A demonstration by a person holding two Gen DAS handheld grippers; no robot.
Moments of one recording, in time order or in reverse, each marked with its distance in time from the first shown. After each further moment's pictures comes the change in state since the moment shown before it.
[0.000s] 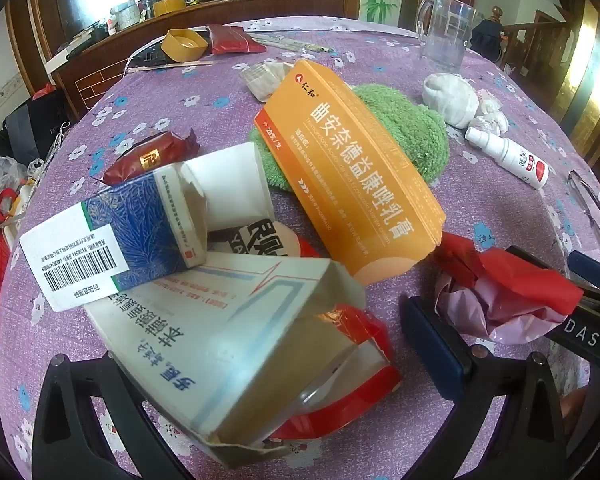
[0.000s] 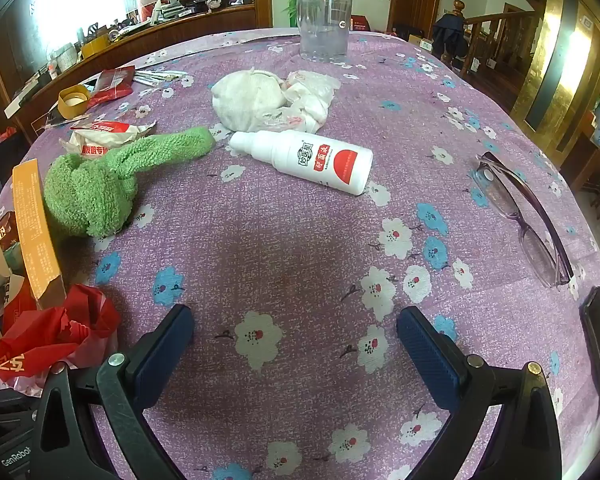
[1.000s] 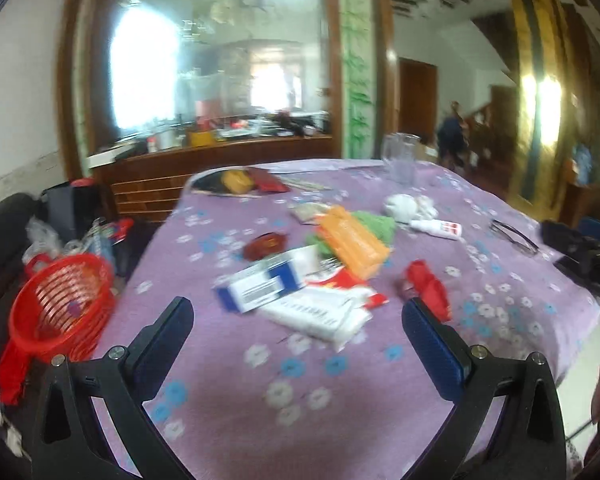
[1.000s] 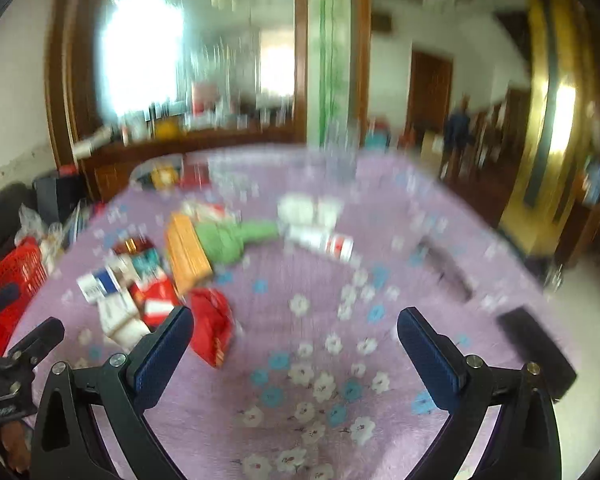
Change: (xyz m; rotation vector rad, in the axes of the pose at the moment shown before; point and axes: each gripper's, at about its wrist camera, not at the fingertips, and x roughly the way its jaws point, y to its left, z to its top) left arm -0.174 0.059 -0.130 0.023 -0.530 -0.002; right arm -0.214 0.006 -0.111 -0.064 -0.530 0.065
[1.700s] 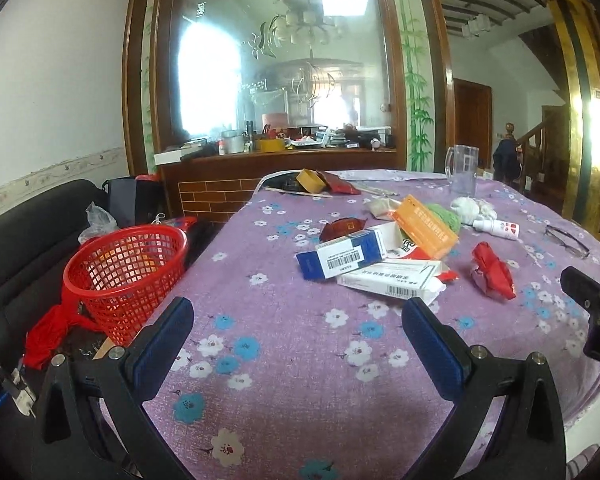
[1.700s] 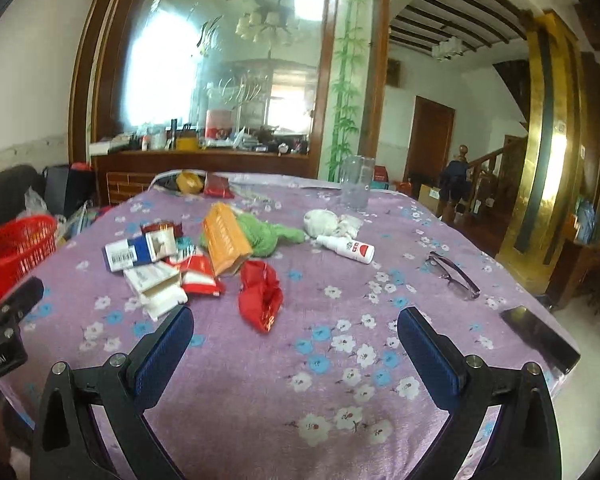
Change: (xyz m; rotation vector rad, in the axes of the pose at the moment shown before) left arm -0.020 0.029 -0.042 -0.043 -0.067 0.192; right arm -0.010 0.062 -0.064 -0.131 -0.043 -0.033
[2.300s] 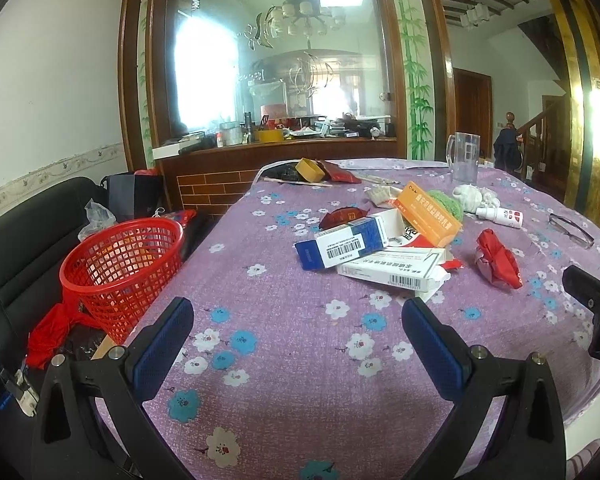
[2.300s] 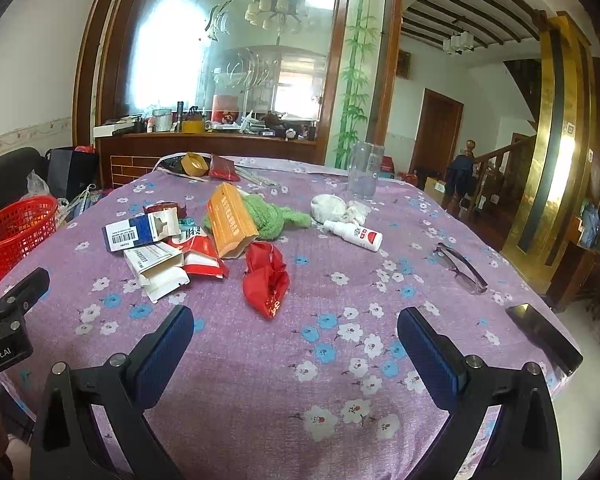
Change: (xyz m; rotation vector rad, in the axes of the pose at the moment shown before) left arm 0.010 -0.001 -0.002 0.014 0.031 0.002; right arm 0.011 0.002 -0.004 -0.012 0.046 0.021
